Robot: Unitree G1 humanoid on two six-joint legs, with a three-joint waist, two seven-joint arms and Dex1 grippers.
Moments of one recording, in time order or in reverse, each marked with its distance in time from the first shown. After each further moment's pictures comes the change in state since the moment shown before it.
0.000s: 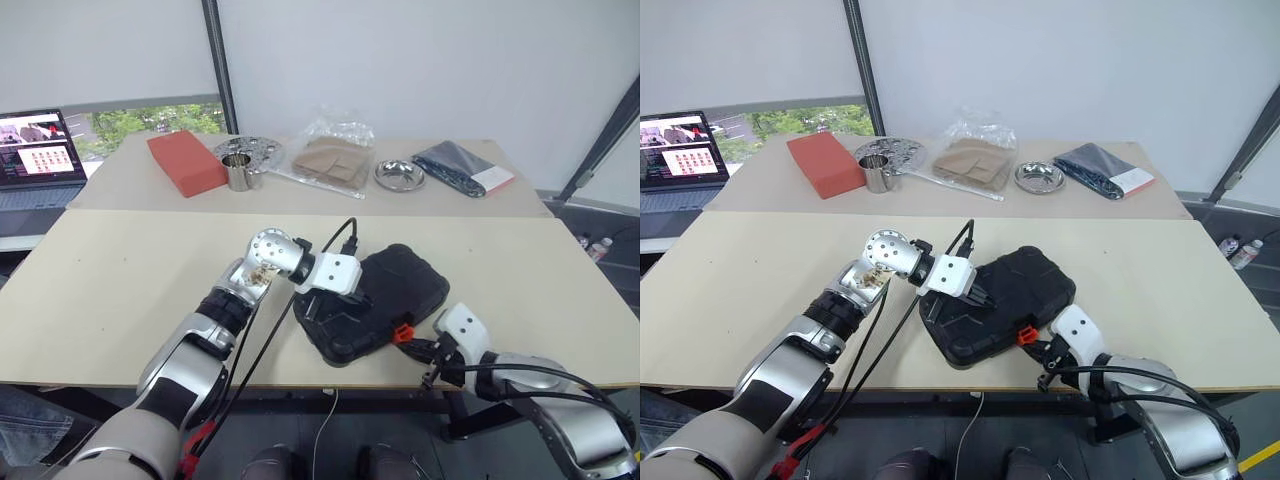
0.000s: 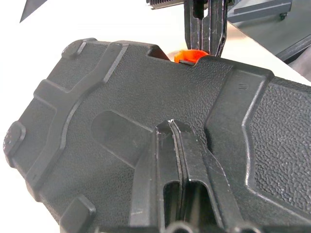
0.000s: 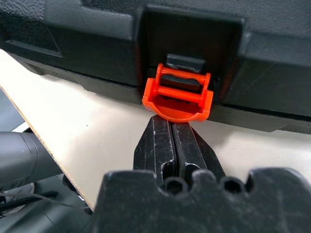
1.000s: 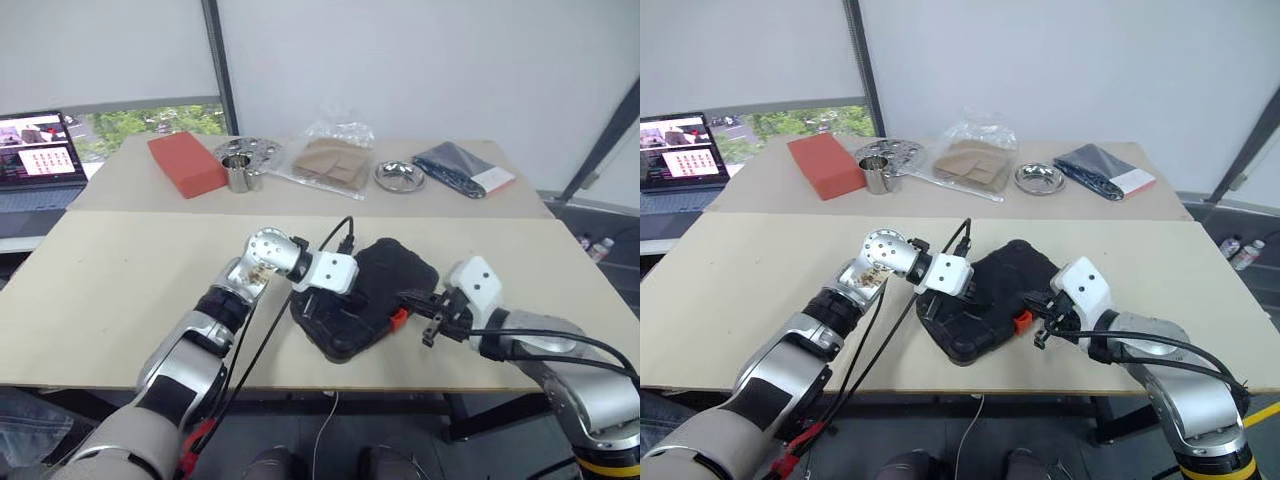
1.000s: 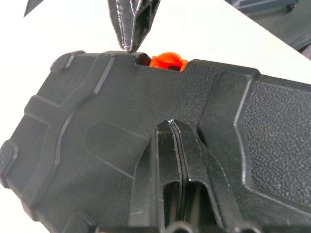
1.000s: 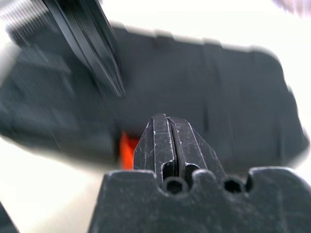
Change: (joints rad) left arm -0.007 -0.001 0.000 0.034 0.008 -0.040 0.012; right arm -0.181 0.009 -0.050 -0.075 0.072 0.065 -0.033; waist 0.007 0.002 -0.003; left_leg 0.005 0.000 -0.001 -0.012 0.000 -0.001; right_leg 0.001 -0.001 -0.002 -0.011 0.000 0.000
